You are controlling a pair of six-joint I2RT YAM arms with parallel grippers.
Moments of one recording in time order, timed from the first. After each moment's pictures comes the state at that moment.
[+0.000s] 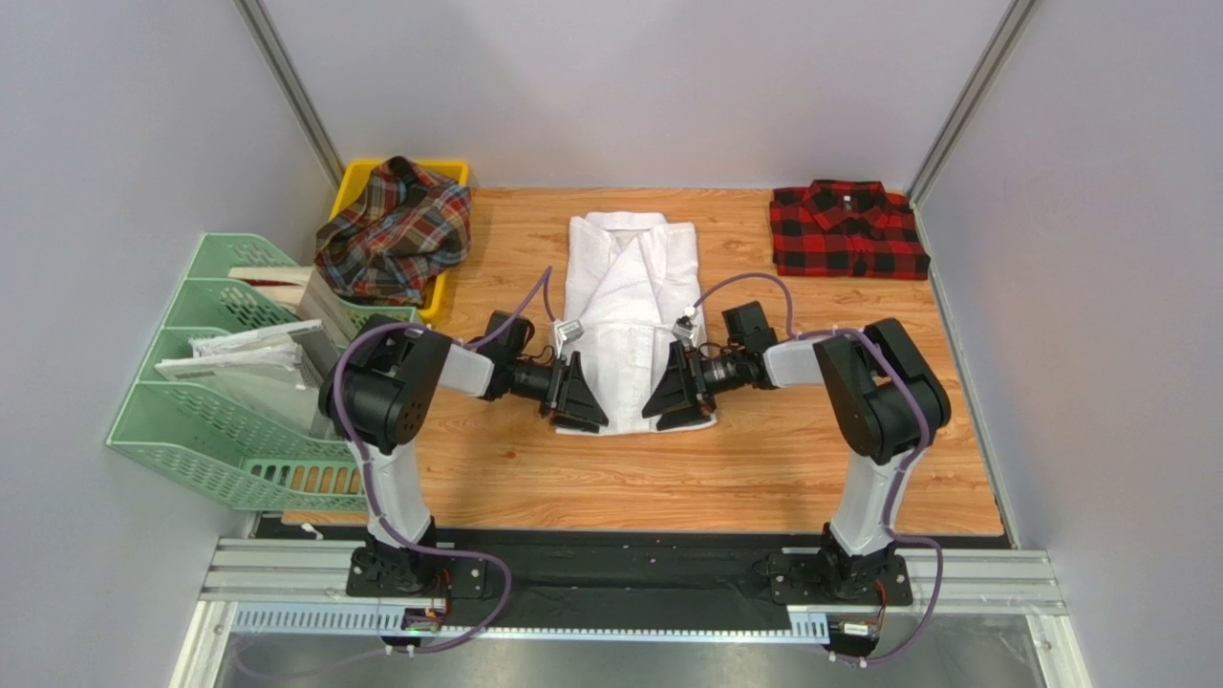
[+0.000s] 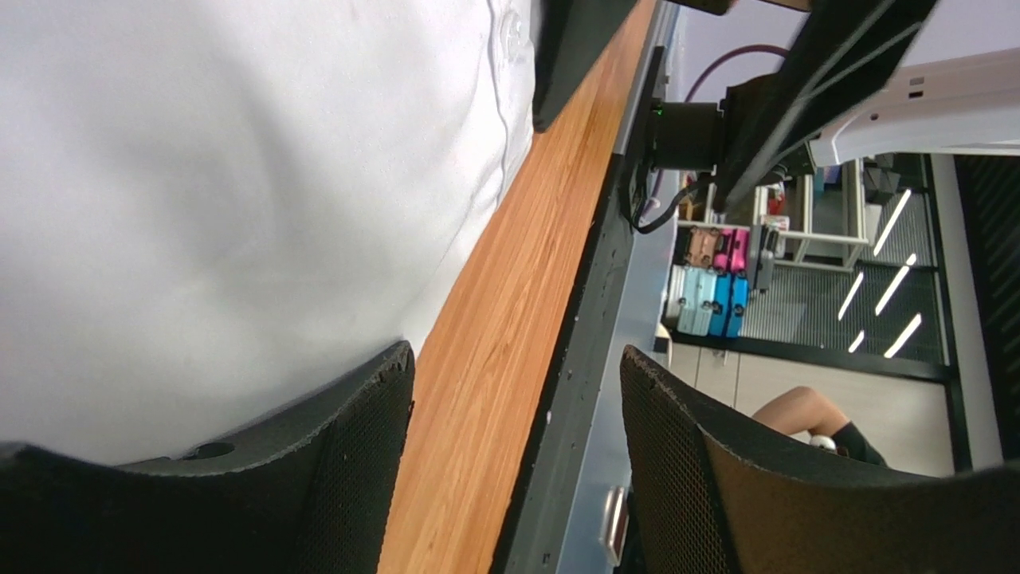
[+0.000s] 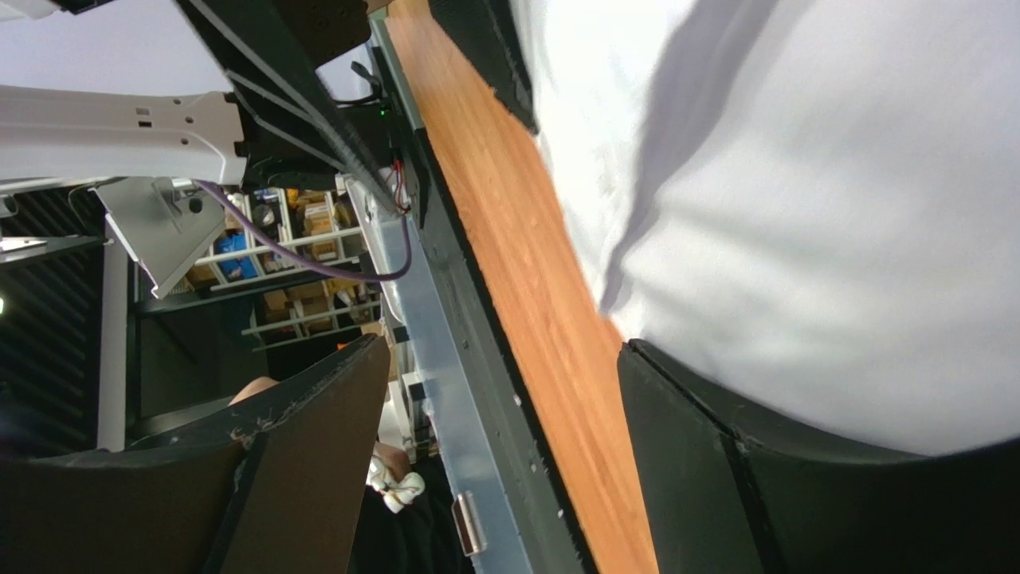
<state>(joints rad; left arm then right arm) -0.35 1.92 0.76 0.23 1.18 -0.46 0.35 1.90 0.85 0.05 -1.16 0.49</state>
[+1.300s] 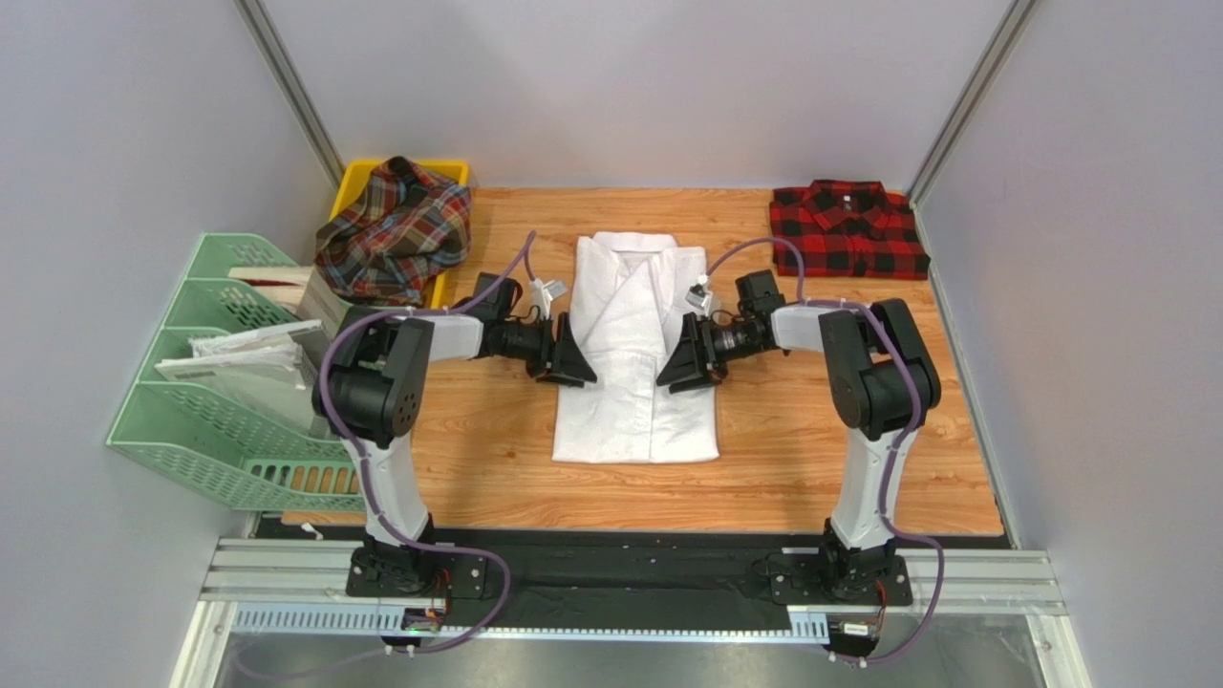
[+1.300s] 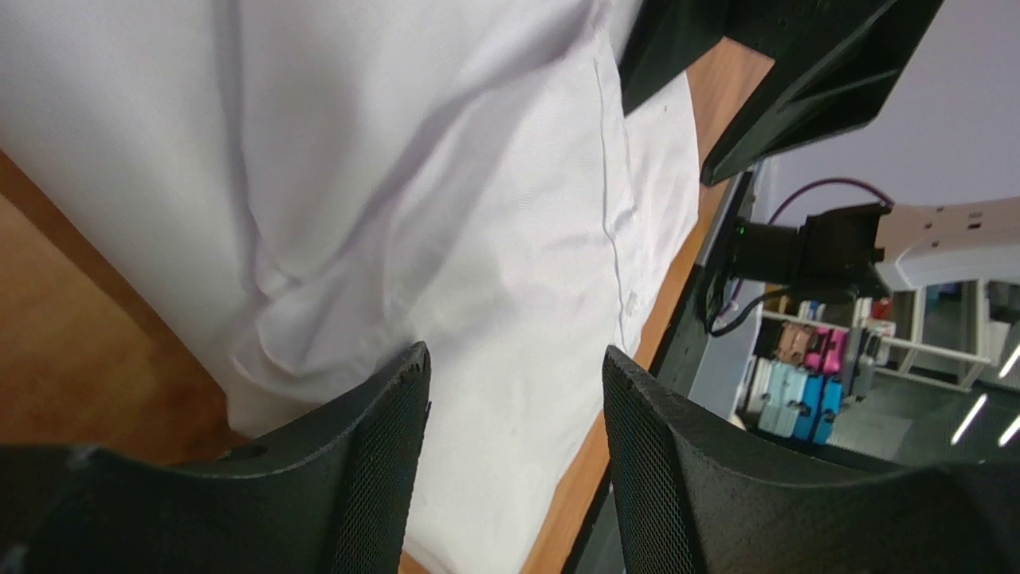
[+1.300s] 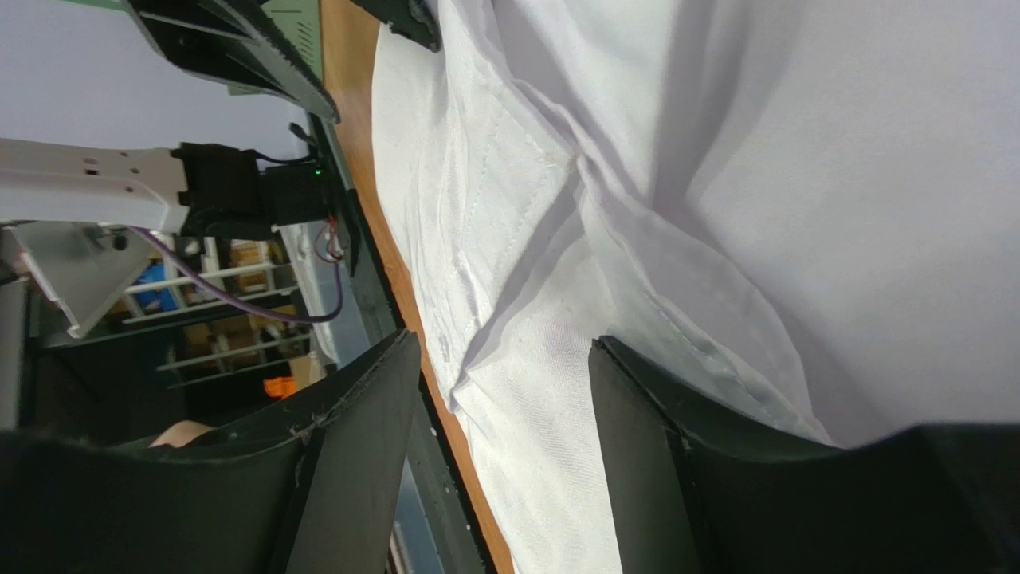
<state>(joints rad) -0.26 1.96 1.01 -0.04 1.00 -0.35 0.24 2.03 1.10 -0.20 -1.12 0.25</state>
